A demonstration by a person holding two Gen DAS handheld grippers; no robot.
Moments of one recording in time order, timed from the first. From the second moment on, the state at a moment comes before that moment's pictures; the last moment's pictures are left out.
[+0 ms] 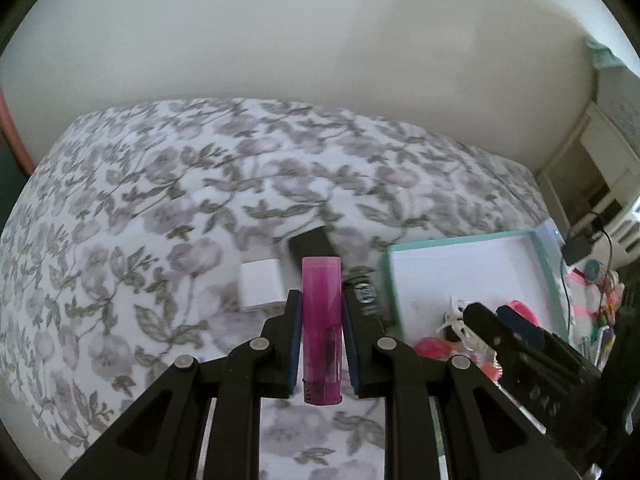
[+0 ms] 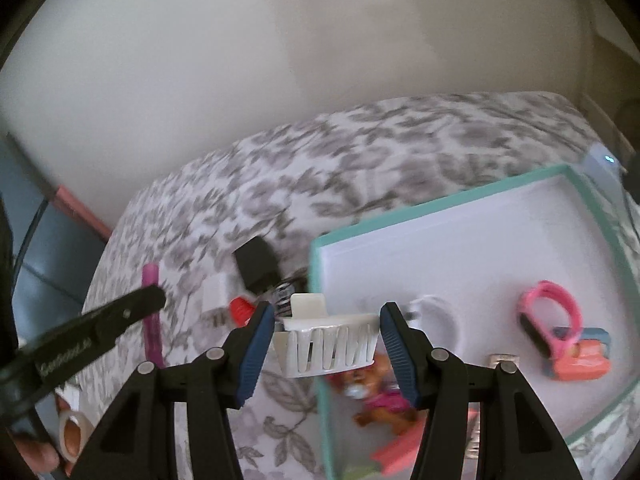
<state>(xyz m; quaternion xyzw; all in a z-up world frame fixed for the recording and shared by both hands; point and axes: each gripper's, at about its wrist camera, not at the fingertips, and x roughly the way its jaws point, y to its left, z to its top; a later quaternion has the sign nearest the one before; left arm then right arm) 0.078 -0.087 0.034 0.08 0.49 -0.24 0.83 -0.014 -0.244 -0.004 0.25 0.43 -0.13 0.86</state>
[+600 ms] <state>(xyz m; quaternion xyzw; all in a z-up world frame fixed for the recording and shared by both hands) 0.011 -0.191 0.018 0.15 0.49 -0.33 0.79 -0.088 -0.342 -0.002 0.28 0.39 -0.31 0.82</state>
